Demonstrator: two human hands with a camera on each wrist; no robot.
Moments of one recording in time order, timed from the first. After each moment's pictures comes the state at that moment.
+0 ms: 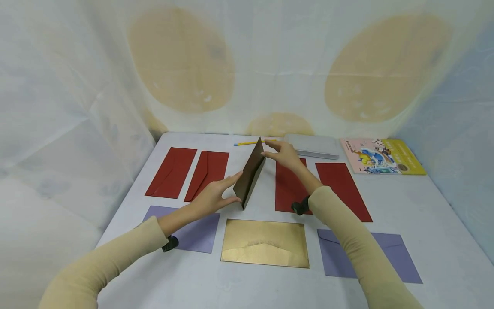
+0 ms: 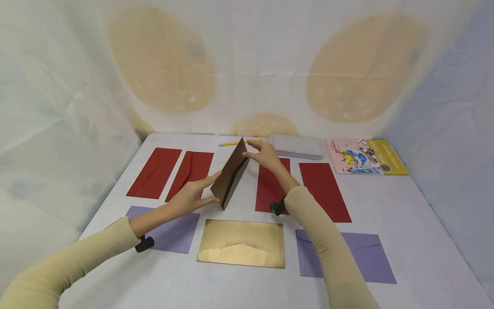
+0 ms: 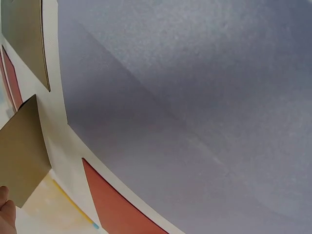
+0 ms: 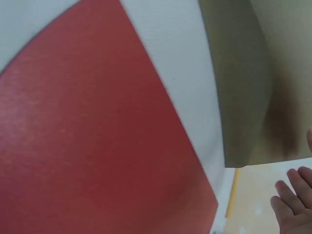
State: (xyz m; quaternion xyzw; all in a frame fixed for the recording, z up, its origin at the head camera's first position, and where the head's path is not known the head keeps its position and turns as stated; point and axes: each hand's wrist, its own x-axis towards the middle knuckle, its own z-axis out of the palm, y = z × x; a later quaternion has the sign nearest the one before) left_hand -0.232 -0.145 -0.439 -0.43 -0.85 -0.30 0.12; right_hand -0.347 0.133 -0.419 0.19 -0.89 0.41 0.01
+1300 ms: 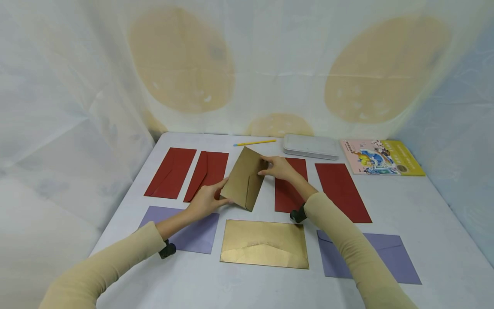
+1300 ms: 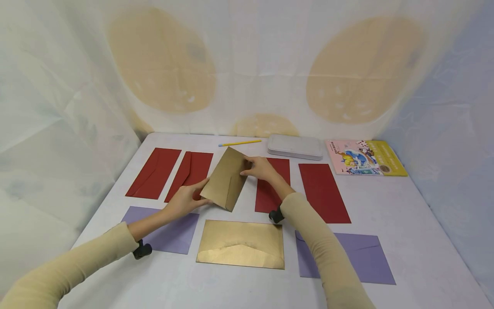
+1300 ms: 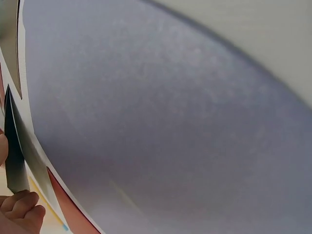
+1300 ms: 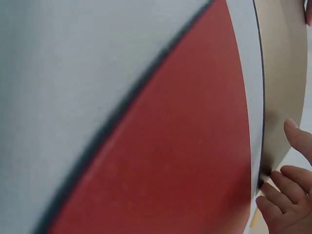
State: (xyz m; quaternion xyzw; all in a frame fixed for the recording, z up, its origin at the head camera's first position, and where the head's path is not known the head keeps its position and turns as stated) left_hand -0.231 -0.160 -0.465 -0.25 -0.91 -0.32 0.05; right_hand -0.343 0.126 -0.451 0.22 -0.92 0.32 -0.07
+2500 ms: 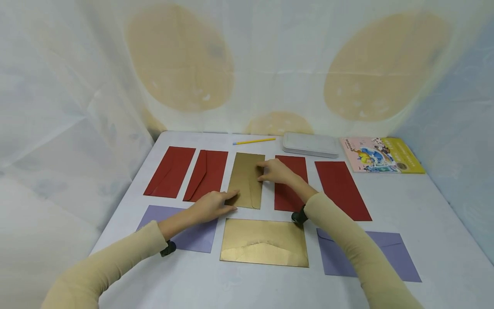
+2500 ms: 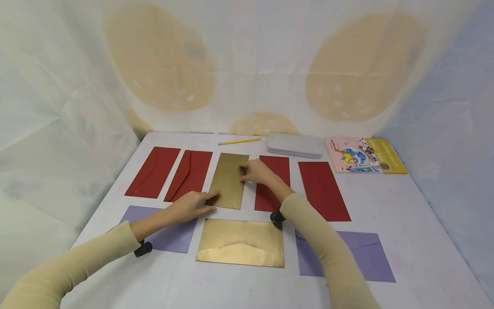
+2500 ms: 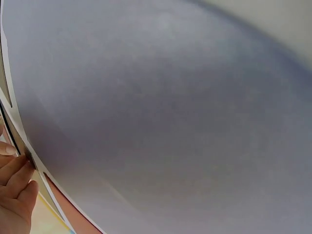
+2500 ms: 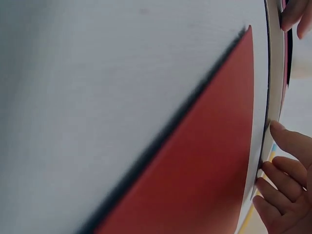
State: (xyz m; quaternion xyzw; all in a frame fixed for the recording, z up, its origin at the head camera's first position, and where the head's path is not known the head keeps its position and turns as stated) left_hand -0.227 -0.153 -0.464 -0.37 -0.90 -0.21 -0.02; right_hand -0.329 0.116 -0.450 0.31 -0.92 0.23 -0.05
